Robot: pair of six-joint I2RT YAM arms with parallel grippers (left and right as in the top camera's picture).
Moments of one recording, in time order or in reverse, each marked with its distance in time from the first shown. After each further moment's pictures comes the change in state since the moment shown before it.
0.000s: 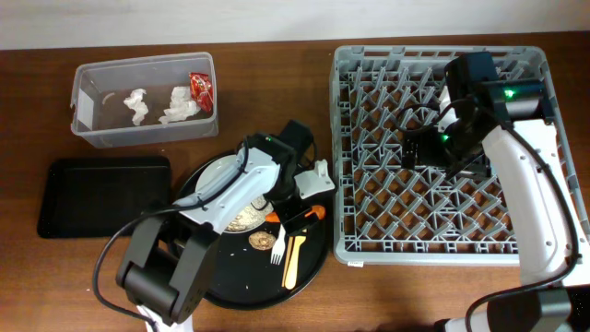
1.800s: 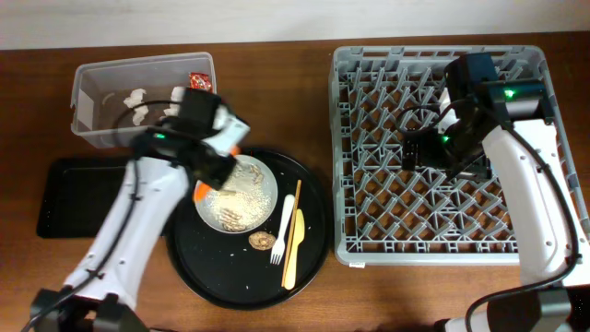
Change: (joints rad) left arm 0.348 -0.363 -0.016 -0.015 -0.329 -0.219; right arm 0.000 0.000 0.000 -0.016 0.000 -0.001
